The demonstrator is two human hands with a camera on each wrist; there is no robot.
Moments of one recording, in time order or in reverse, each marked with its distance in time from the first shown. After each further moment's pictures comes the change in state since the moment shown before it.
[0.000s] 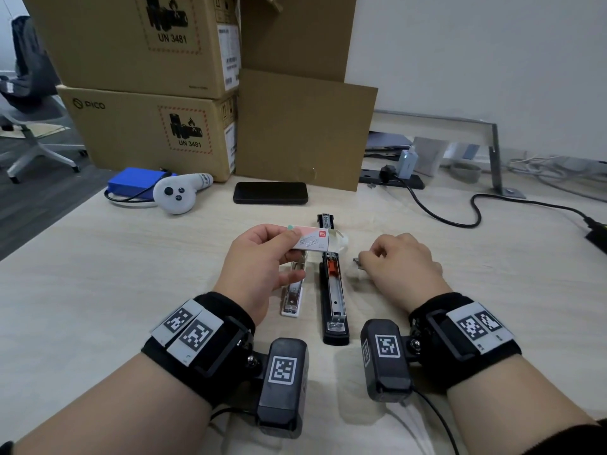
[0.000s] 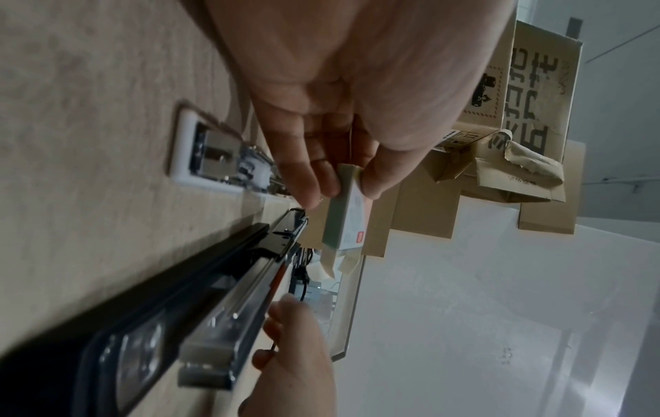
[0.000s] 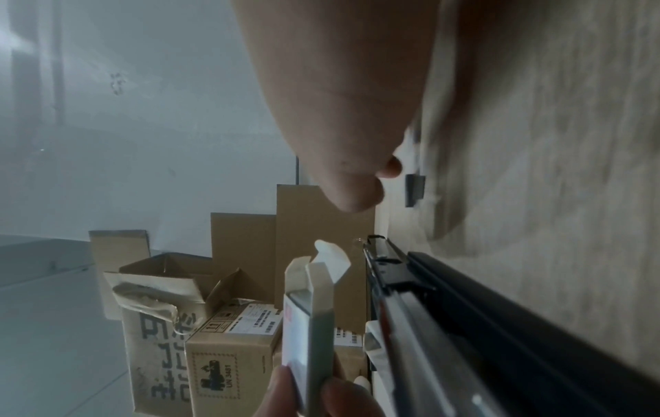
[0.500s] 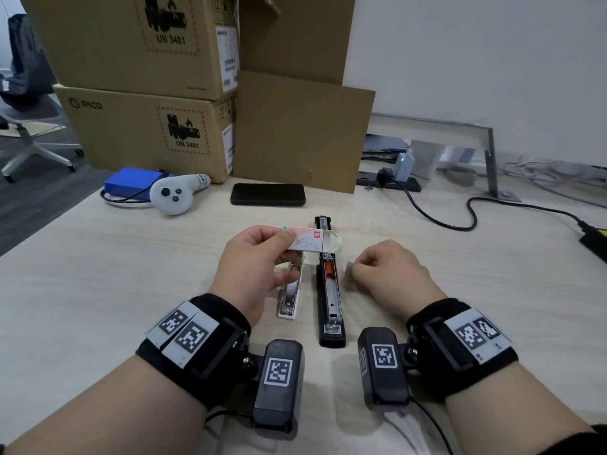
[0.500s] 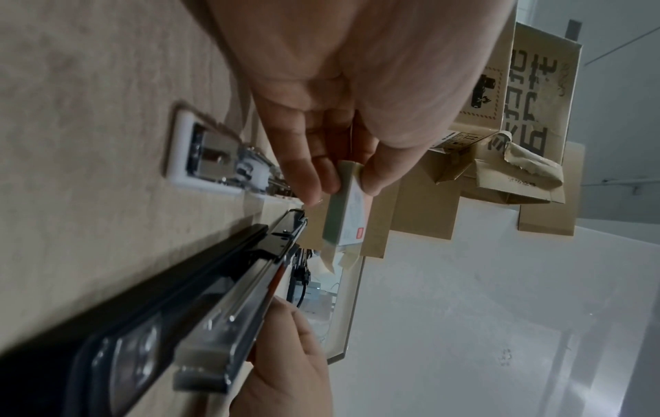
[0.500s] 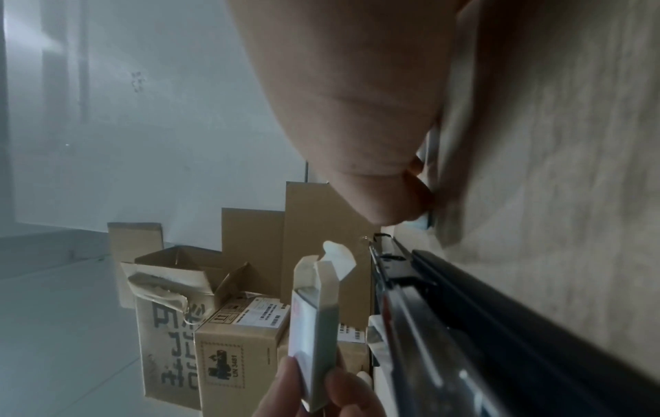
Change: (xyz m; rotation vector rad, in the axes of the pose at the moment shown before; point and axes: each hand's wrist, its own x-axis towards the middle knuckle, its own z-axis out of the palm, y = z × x) left_hand 0.000 0.001 -0.002 -0.003 0.017 0.008; right_hand -0.001 0.004 0.007 0.100 -0.035 -0.061
